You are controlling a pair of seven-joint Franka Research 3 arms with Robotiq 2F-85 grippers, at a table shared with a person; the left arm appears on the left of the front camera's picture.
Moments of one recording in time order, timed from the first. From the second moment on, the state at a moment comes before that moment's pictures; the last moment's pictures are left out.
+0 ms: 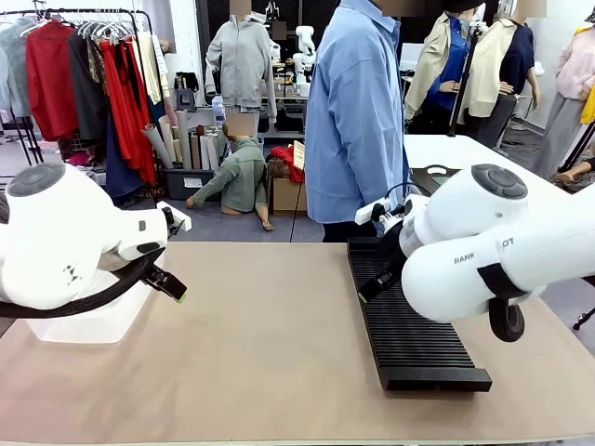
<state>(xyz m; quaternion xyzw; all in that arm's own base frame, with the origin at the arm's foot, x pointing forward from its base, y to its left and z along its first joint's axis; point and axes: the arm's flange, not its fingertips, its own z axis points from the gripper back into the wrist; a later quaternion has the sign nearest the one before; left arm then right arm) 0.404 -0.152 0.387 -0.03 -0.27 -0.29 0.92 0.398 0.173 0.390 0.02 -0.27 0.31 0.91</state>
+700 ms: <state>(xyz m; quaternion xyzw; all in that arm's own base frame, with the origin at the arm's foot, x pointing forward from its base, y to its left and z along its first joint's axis) 0.412 -0.112 0.494 -0.10 -0.25 -0.30 0.91 0.425 0.155 0.480 0.04 -0.20 0.27 0.94</state>
